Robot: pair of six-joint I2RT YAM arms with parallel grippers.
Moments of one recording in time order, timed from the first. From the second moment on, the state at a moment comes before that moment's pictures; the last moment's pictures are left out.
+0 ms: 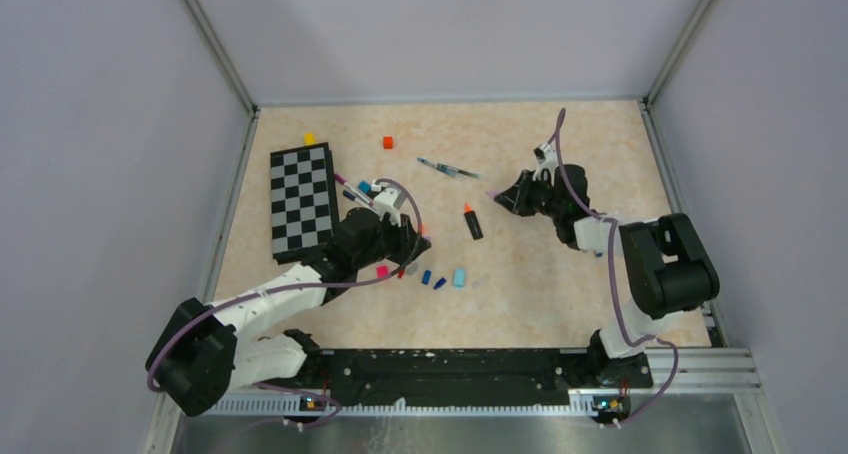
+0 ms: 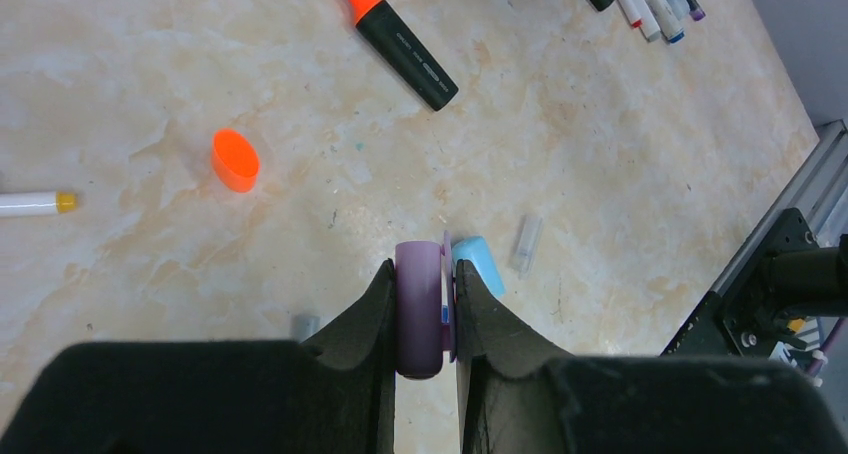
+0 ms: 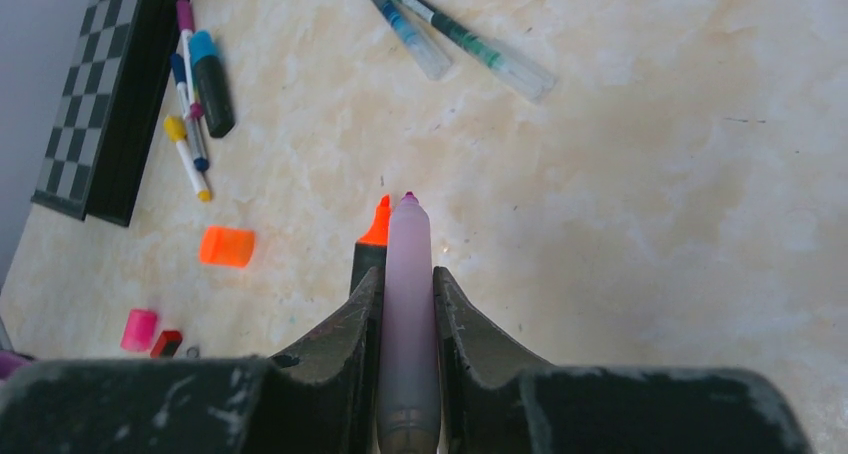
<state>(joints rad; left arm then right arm) -0.66 1.14 0.52 0.21 0.19 -0.45 0.24 1.62 0.66 0.54 -0.47 0.40</state>
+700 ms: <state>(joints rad) -0.66 1.13 0.52 0.21 0.18 -0.45 0.24 1.79 0.77 0.50 -0.52 0.47</state>
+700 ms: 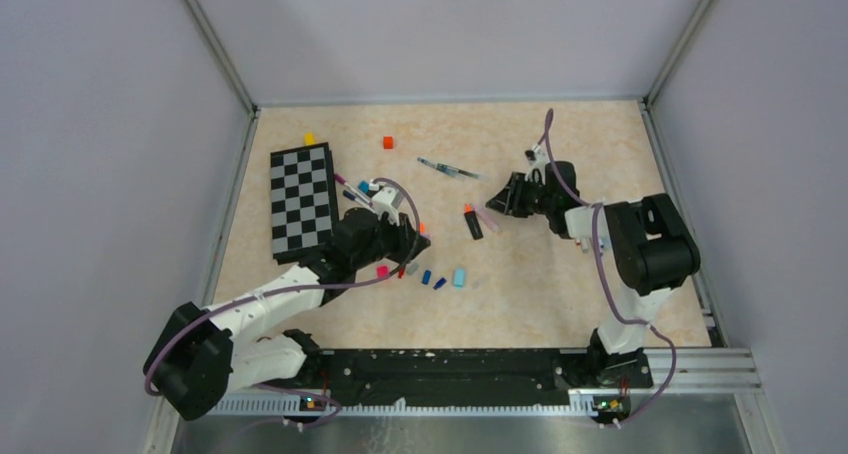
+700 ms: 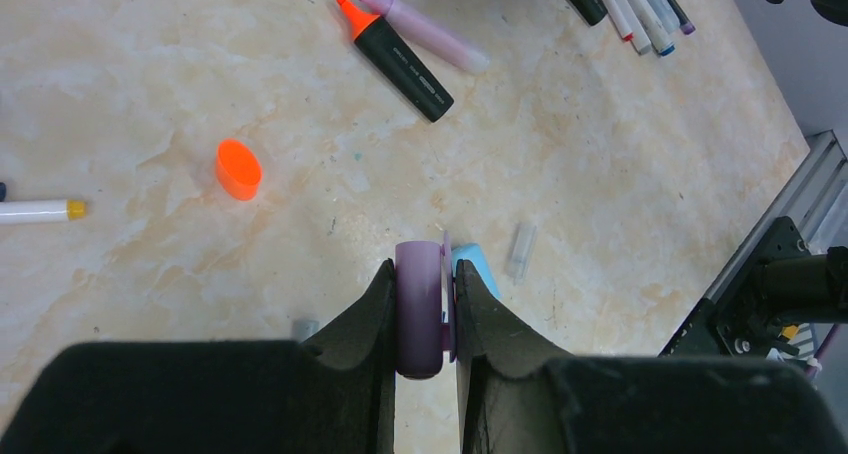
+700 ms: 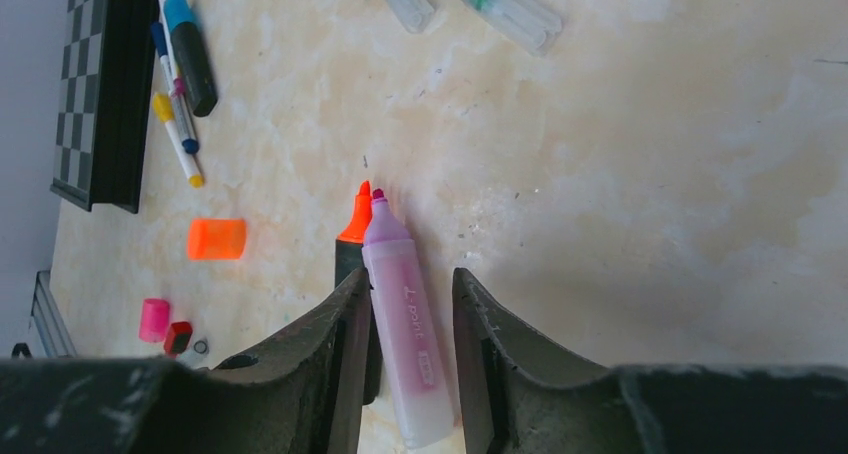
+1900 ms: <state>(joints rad) -0.76 1.83 1.12 -0.18 -0.20 -0.33 0.09 1.36 0.97 -0.28 -1.05 -0.39</state>
